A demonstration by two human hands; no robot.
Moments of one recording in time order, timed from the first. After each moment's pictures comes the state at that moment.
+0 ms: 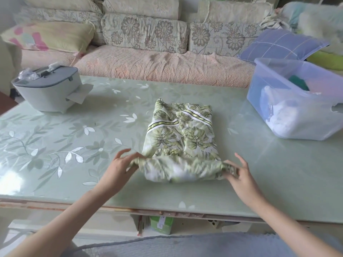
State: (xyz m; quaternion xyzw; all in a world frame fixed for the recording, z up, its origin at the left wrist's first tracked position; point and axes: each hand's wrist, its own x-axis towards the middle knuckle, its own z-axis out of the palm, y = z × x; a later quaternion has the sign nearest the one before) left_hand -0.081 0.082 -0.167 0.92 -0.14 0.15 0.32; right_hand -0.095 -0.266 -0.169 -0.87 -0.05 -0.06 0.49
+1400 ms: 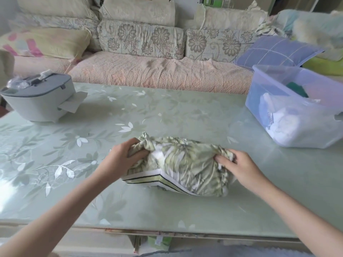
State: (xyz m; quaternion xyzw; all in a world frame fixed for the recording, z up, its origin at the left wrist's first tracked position) left_hand -0.033 0.066 -0.113 0.92 -0.07 0.07 0.38; right_hand -0.049 -0.254 -0.105 -0.83 -0.12 -0.01 0.55
